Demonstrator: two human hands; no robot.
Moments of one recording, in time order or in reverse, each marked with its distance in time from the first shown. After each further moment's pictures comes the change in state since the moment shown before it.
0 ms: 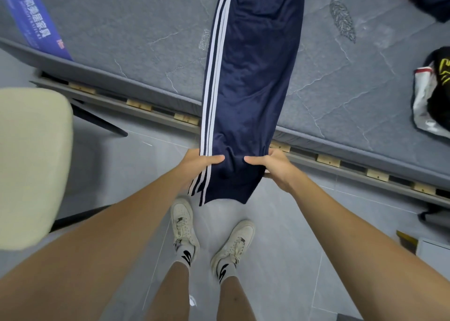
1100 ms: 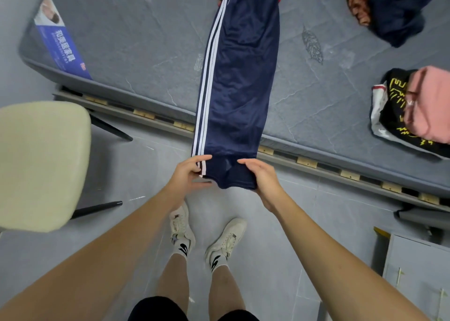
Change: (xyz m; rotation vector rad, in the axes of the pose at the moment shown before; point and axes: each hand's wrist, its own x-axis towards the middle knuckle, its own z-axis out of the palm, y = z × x) left_hand -0.130 0.037 0.020 -0.303 -0.031 0.090; right_hand -0.125 -0.021 0.009 0.207 0.107 -0.081
